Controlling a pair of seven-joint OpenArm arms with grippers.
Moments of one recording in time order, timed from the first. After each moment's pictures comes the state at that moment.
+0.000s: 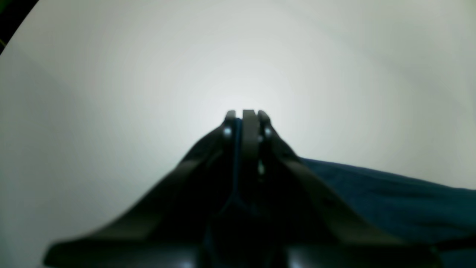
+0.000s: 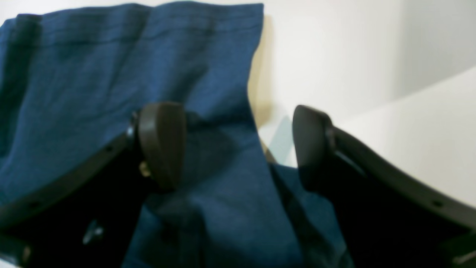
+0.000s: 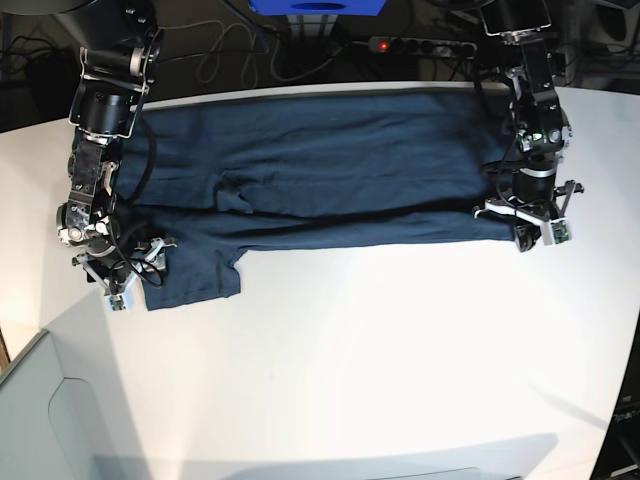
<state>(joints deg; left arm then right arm) 12.2 -11.3 -19.3 95.8 -14.3 -4.8 23.1 12.3 10.4 16.9 67.0 -1.0 29.0 -38.8</state>
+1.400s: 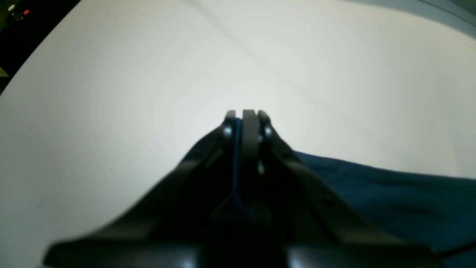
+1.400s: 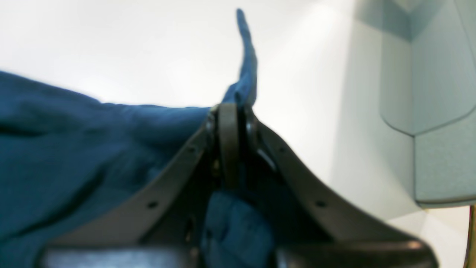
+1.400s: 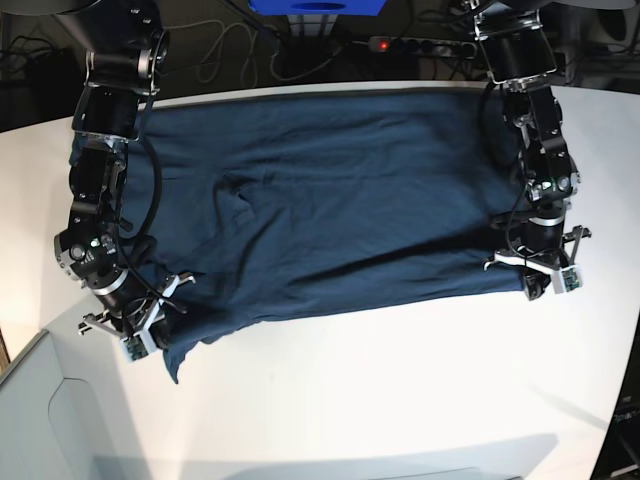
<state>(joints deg) 0.2 -12.5 -19.2 89.5 -14.2 -4.7 23.5 13.1 8.2 12.4 87.0 -2.3 37.5 -33.1</state>
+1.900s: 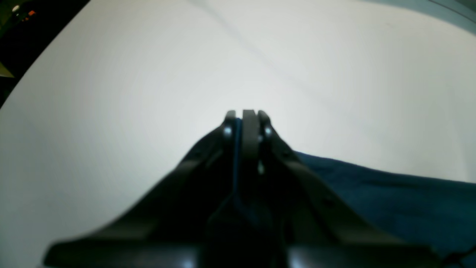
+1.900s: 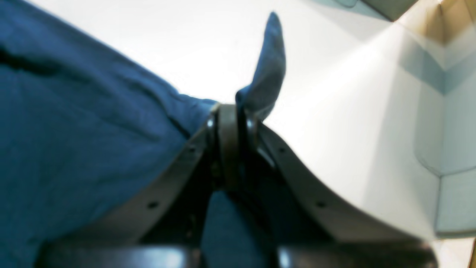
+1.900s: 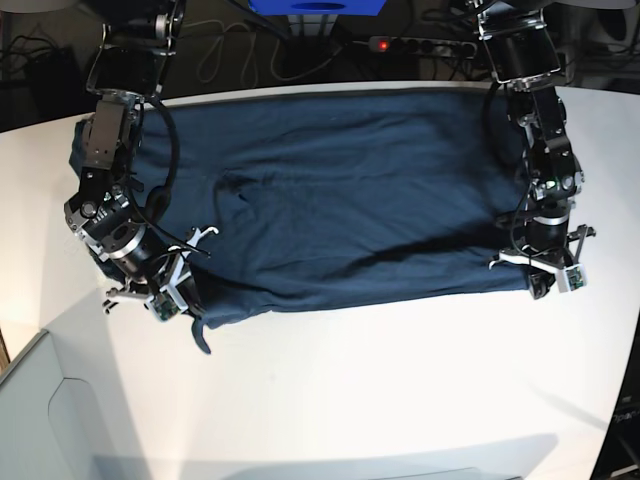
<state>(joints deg) 0.4 -13.0 -20.2 89.3 -14.1 -4.9 23.2 4.0 5.4 12.4 98.7 -2.3 46.5 -32.9</state>
